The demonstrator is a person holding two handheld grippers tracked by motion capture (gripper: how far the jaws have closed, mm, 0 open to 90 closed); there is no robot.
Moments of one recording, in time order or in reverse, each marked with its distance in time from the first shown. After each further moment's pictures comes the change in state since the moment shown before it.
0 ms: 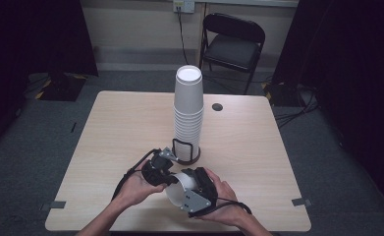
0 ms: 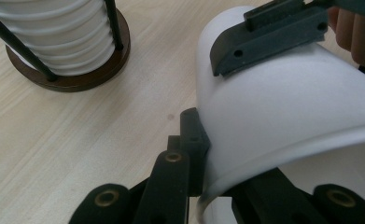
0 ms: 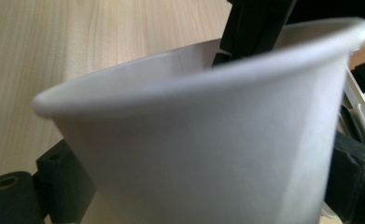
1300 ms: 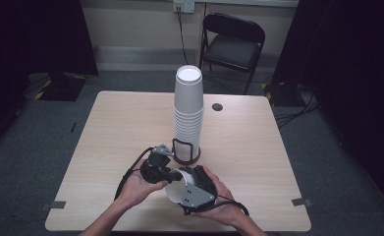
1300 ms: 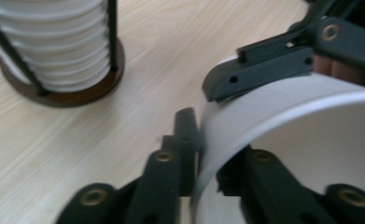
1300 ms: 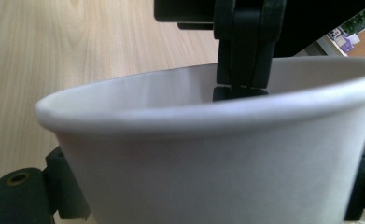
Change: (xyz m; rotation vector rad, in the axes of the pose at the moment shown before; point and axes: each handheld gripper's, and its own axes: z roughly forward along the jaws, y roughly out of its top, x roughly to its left) left arm 0.005 -0.002 -0.003 -0.128 -0.062 -0.099; right arm -0.008 0.005 -0.001 -0.079 -0.001 0.129
